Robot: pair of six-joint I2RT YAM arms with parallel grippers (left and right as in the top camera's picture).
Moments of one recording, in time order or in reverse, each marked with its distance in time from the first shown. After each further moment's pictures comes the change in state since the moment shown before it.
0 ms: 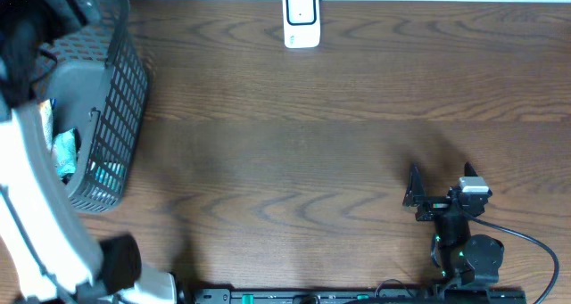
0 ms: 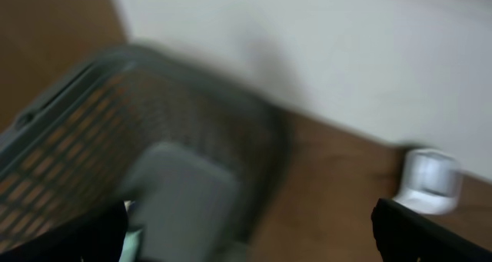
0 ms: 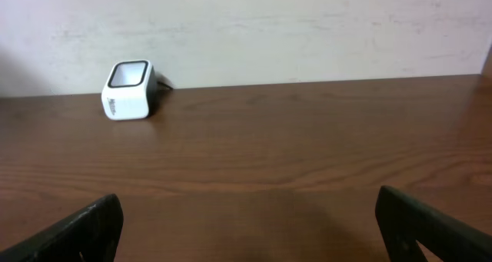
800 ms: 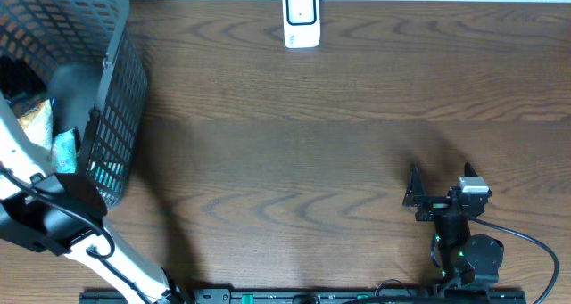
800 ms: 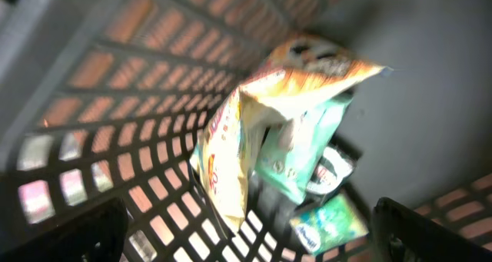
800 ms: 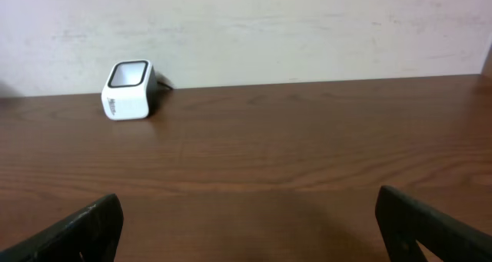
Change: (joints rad) left arm 0.314 0.358 -0.054 -0.331 -0.322 0.010; right arm 0.000 0.000 0.000 0.000 0.000 0.000
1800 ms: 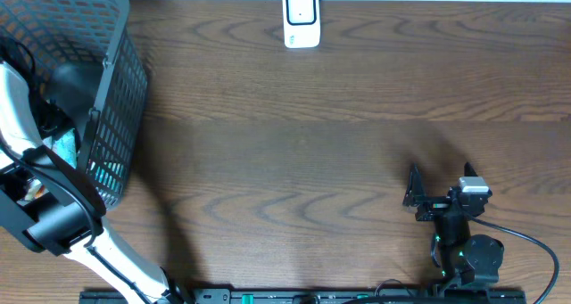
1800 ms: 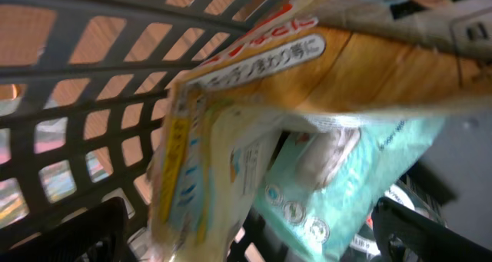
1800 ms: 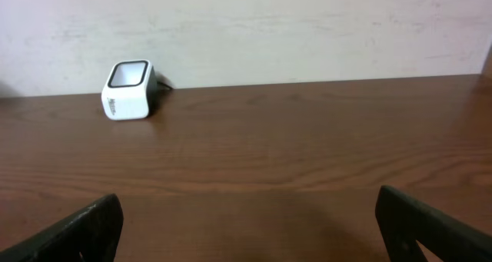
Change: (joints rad) left arm 0.009 0.002 -0.499 0.317 -0.124 -0.092; right arm 0.000 0.000 0.000 0.000 0.000 0.000
